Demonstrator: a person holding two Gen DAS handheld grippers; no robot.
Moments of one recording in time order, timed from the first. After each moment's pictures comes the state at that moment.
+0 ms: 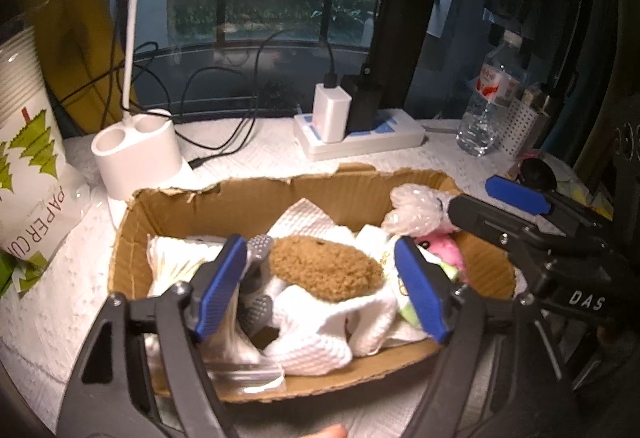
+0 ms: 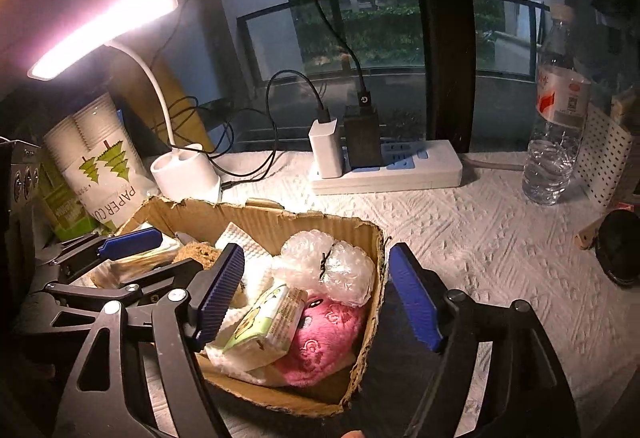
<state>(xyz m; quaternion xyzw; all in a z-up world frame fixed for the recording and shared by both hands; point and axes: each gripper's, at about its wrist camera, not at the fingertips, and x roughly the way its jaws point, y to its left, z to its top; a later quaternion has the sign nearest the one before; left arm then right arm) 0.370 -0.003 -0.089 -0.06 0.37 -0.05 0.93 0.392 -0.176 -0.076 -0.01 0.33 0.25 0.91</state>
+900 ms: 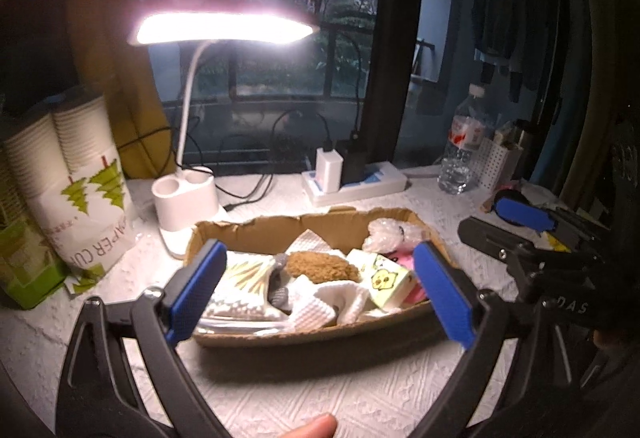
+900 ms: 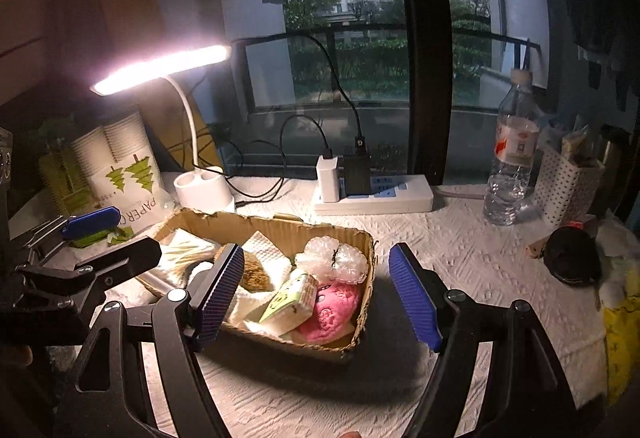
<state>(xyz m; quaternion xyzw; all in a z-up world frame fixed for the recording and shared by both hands) 0.286 -0.001 -0.027 -0.05 0.27 -0.03 0.96 0.317 -0.185 -0.027 -0.03 0.27 0.23 0.94</state>
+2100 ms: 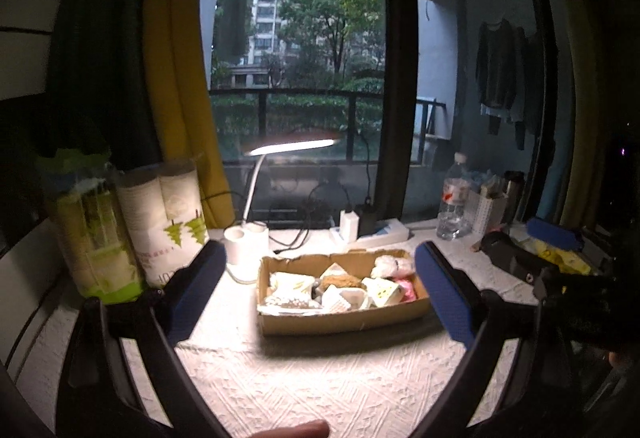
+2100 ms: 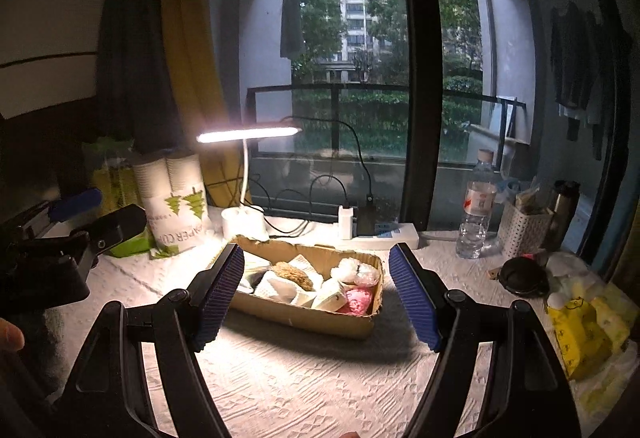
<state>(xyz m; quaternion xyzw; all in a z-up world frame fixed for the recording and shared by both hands) 0.143 0.014 0.045 -0.03 0.15 0.02 0.99 0.176 -0.184 0.041 -0.05 0.17 0.22 0.96</state>
